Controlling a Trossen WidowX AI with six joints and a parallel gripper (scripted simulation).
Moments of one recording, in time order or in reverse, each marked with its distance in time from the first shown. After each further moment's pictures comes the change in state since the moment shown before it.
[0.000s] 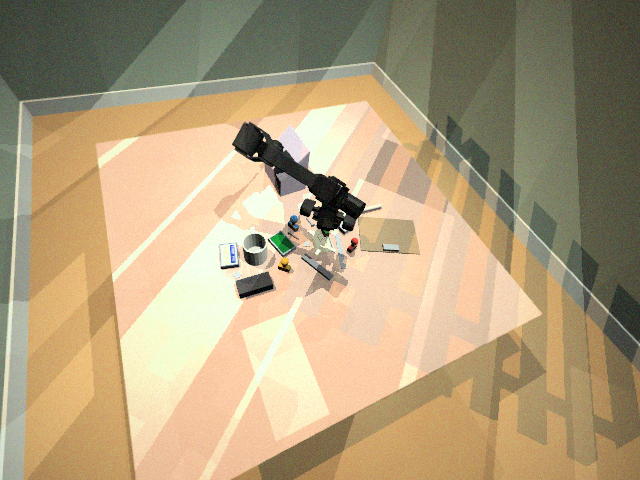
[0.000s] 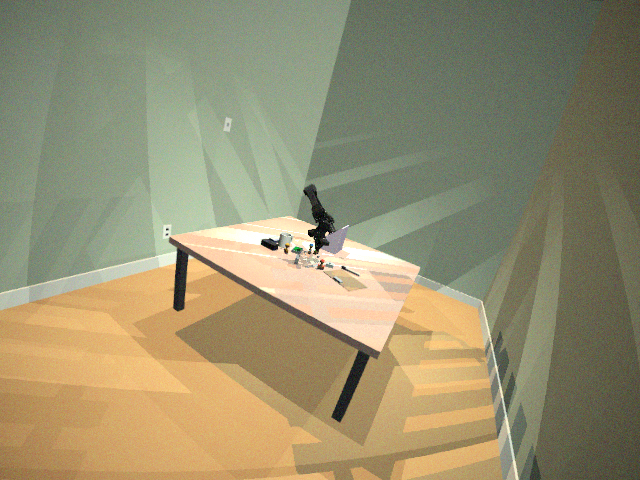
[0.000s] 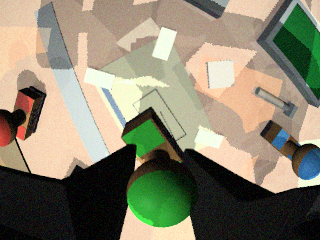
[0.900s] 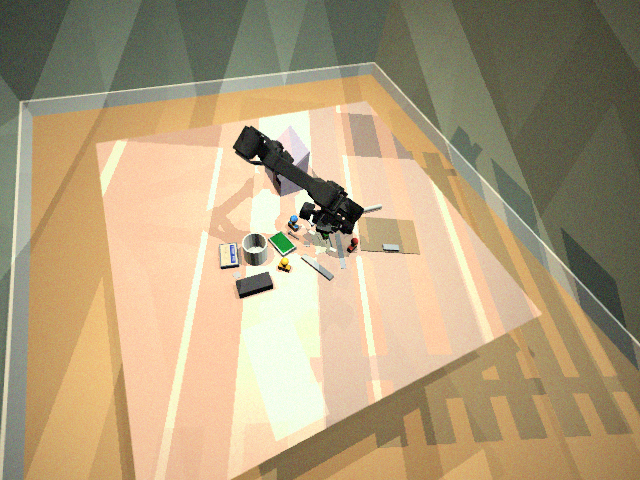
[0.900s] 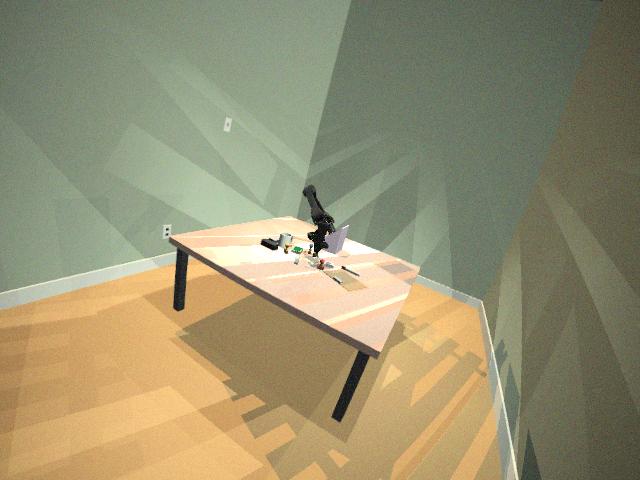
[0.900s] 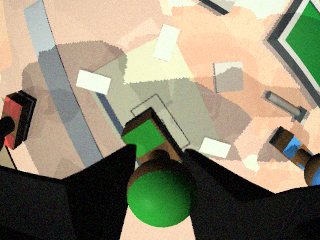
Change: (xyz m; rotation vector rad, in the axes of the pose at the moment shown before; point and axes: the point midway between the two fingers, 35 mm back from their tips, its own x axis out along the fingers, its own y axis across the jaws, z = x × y) arm 0.018 0.000 0.000 0.002 -0.002 0.000
